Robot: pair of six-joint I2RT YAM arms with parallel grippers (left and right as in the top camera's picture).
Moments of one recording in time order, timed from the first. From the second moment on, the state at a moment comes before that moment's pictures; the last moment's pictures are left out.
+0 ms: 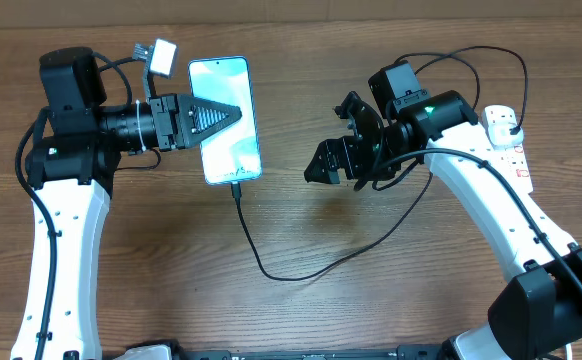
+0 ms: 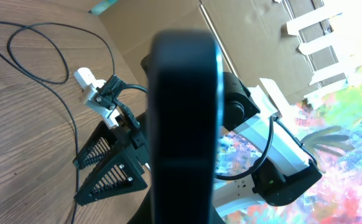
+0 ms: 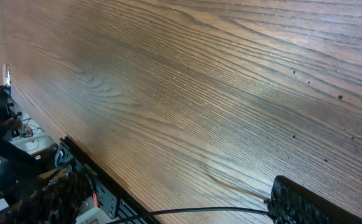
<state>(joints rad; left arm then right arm) 0.09 1.42 1.33 -0.53 1.46 -0.41 0.36 1.71 1.48 -1.09 -0.59 0.16</state>
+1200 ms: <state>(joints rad) 0.09 1.42 1.33 -0.55 1.46 -0.41 0.36 1.71 1.48 -1.10 -0.58 0.16</state>
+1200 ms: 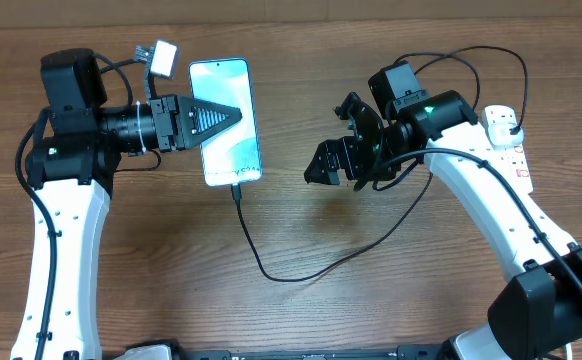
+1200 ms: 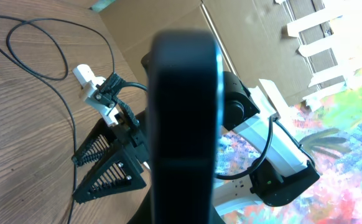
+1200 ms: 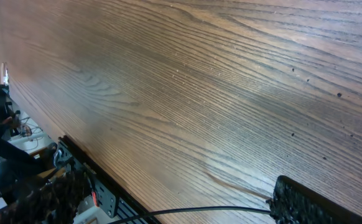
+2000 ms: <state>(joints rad) 0.09 1.42 1.33 -0.55 1.46 -0.41 0.36 1.71 1.48 -1.10 -0.58 0.16</state>
